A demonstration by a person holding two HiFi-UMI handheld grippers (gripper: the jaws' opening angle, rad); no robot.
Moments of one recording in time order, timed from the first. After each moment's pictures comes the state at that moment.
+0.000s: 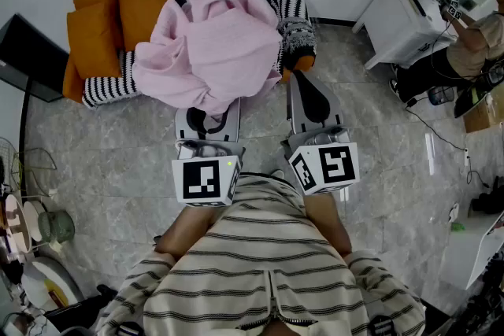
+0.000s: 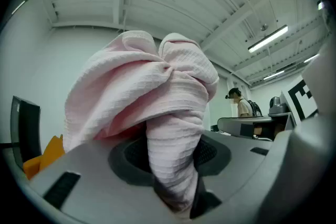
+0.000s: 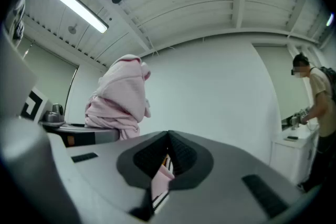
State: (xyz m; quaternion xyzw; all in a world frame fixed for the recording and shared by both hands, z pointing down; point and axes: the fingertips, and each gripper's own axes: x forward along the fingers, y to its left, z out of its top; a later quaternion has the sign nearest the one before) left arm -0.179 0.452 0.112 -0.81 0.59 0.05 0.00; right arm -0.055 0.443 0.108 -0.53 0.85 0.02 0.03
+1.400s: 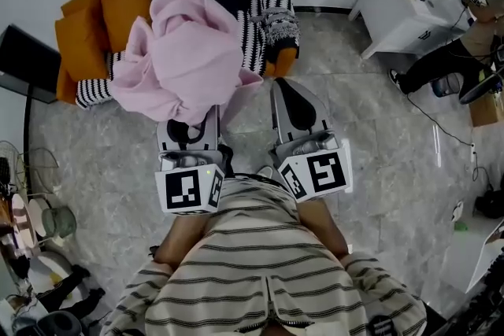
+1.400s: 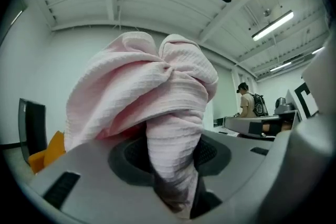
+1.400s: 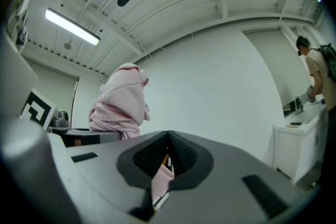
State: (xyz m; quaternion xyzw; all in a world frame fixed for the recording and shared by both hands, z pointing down) left arm -0.067 0.432 0.135 -0.79 0.62 0.01 -0.01; right arm 0.068 0.424 0.135 -0.50 0.86 -0.03 0.05
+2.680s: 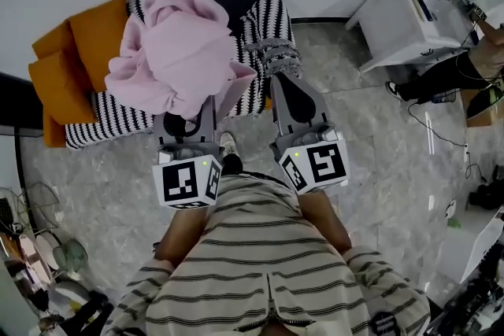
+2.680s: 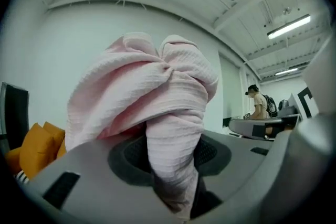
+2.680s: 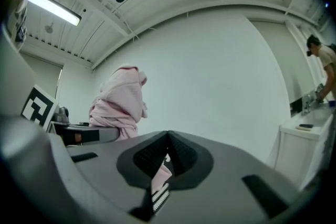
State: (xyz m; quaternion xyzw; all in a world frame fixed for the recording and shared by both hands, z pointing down) left arm -0.105 0.124 0.165 -0.79 0.60 0.01 -0.05; right arm 0.041 0.125 0.162 -0.53 0.85 -0.05 0.01
